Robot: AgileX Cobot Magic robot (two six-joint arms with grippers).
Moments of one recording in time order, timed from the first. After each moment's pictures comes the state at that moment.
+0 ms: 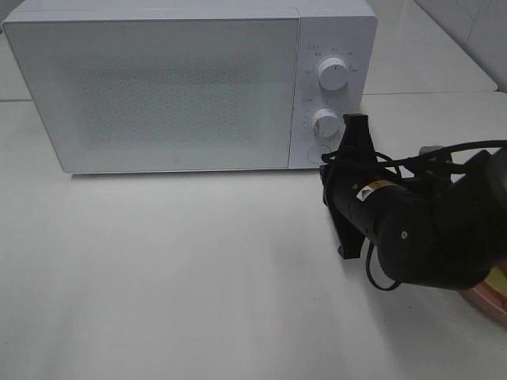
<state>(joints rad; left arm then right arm) 0.01 -0.01 -0.52 -0.14 1.08 0.05 0.70 1.89 -0.59 0.73 -0.92 1.31</state>
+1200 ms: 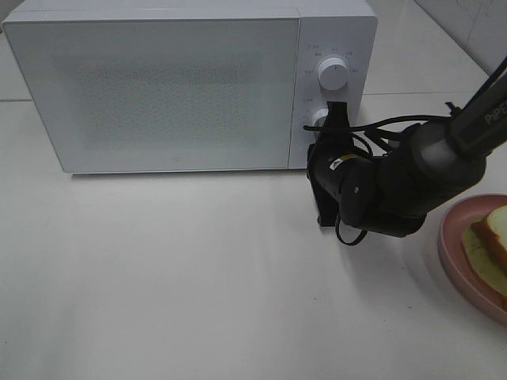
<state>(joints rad) 0.01 -0.01 -0.52 -0.14 1.08 0.05 0.56 2.12 -0.87 0.66 -0.84 1.35</state>
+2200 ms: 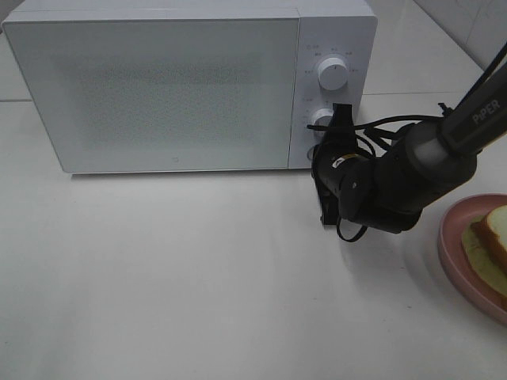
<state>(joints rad) 0.01 -0.01 -0.52 -0.14 1.08 0.05 0.53 2.15 -0.90 0.68 -0.84 1.34</state>
